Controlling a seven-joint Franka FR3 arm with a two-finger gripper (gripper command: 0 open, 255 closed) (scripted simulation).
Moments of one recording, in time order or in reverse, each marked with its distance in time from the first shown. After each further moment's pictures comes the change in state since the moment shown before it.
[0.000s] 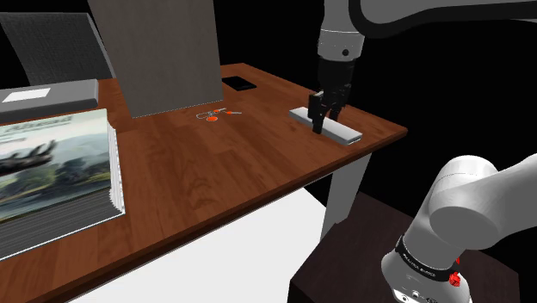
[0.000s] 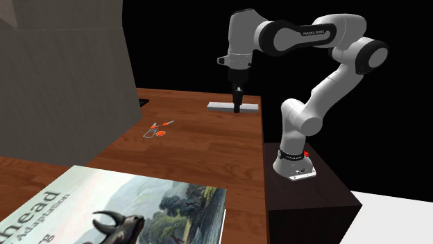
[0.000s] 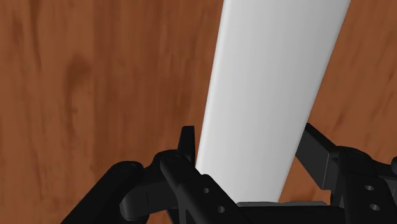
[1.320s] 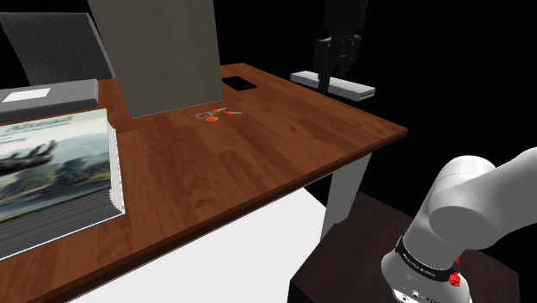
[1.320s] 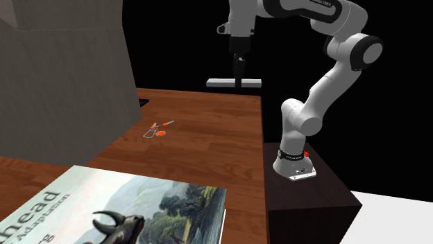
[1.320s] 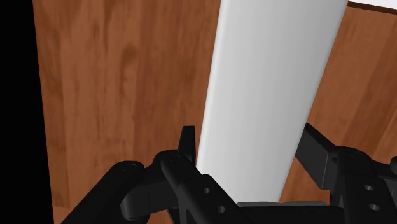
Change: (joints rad) arm -0.009 0.091 -0.009 0.334 -0.014 -0.243 0.006
